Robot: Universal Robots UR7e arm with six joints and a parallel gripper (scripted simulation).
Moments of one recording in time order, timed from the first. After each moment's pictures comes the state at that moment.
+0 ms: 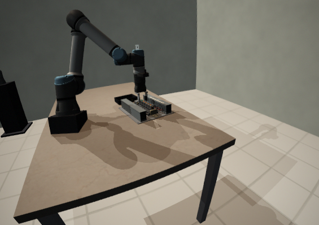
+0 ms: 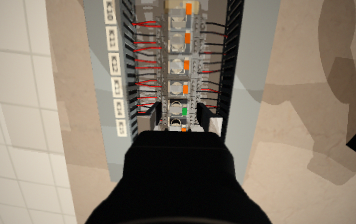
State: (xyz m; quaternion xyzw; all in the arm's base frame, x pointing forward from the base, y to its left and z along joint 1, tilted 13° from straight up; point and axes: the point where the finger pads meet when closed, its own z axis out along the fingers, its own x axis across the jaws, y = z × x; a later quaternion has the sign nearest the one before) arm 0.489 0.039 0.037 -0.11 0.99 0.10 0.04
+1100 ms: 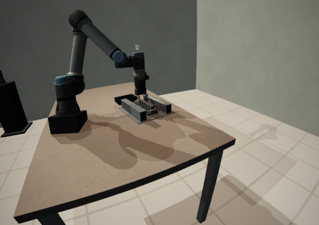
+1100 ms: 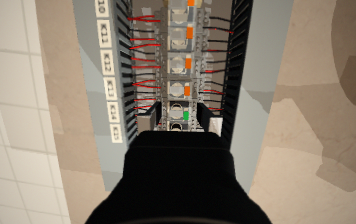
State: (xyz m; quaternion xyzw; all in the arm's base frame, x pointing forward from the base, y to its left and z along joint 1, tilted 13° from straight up) arm 0.491 0.043 0.020 -0.11 0.99 0.10 0.04
